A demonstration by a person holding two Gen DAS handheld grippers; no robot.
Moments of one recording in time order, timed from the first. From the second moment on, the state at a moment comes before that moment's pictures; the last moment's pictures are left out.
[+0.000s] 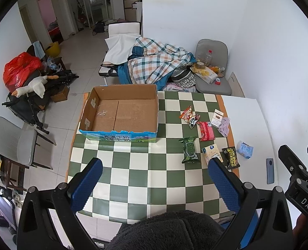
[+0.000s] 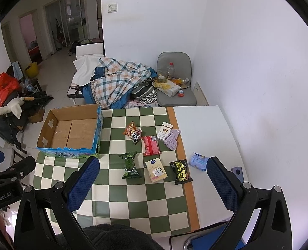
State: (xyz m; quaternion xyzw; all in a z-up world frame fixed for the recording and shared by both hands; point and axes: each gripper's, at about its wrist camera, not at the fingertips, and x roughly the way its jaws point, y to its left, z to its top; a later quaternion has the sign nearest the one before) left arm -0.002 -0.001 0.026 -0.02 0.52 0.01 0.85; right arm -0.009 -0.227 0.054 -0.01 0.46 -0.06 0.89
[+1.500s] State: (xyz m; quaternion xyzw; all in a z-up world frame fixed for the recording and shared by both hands) left arm 0.154 -0.074 -0.224 -0.05 0.70 -0.06 0.71; right arm 0.121 -0.300 -0.201 -0.01 0.62 -0.05 0.78
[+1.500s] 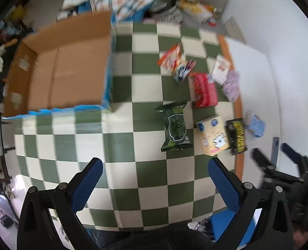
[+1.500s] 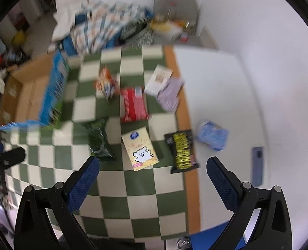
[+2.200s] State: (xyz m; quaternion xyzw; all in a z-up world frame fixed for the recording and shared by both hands) left arm 0.201 -0.147 -0.408 -0.06 0.80 -0.09 0.59; right arm 0.139 -0.342 -0.438 0.13 0.73 -0.03 0.67
